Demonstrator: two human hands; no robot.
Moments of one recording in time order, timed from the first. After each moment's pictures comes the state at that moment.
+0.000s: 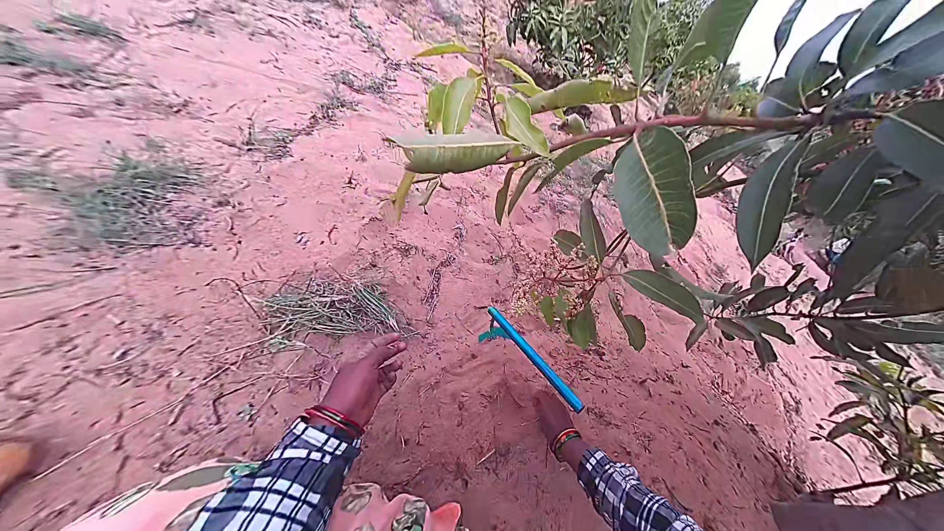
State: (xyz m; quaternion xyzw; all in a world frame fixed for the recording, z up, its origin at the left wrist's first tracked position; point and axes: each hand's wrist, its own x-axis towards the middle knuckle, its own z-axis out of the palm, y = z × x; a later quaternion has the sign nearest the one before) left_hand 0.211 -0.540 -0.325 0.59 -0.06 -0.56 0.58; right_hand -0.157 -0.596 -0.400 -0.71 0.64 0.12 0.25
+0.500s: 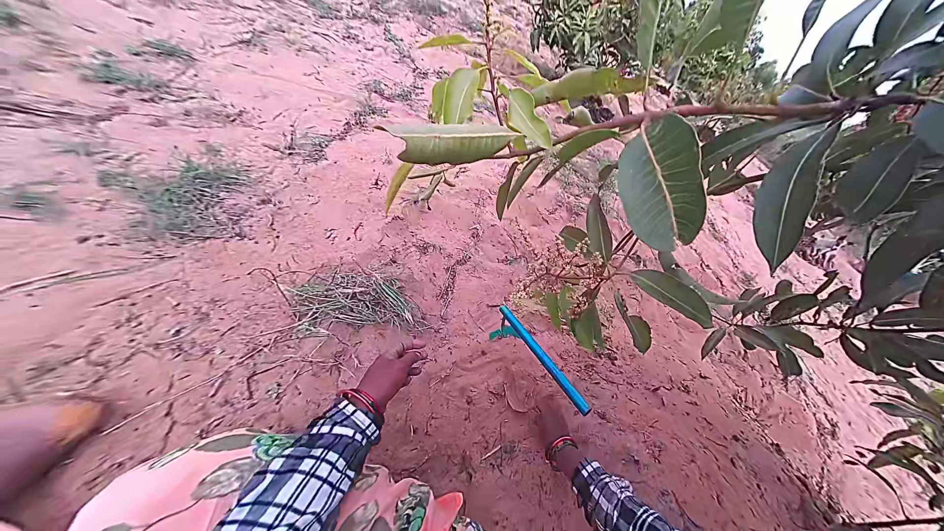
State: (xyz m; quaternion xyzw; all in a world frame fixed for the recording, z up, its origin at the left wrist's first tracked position) left_hand 0.198 -0.536 -0.322 0.69 -0.21 -0.55 0.41; right_hand -0.152 -0.578 -0.421 -0.71 0.64 0.14 0.28
